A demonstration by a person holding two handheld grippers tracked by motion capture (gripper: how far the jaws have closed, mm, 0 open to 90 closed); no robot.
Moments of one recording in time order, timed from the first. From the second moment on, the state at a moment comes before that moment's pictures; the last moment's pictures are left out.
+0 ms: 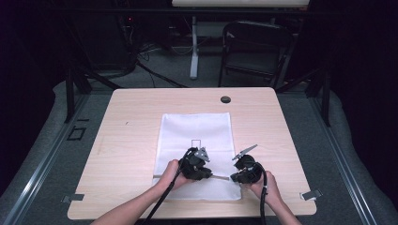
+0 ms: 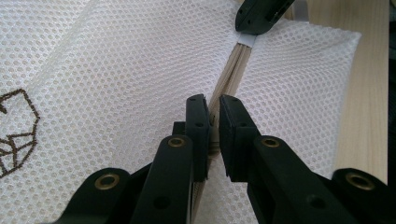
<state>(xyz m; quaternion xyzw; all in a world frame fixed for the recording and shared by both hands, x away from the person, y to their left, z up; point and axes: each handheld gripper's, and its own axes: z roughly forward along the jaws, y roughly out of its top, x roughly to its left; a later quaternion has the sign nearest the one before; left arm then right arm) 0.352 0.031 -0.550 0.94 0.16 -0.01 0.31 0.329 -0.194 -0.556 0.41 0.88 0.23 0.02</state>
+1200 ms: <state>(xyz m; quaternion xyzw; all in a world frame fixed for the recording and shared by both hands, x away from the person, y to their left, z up) 0.356 0.057 -0.541 0.93 0.18 -0.01 0.32 0.329 -0.193 -0.556 0.41 0.88 0.23 0.02</state>
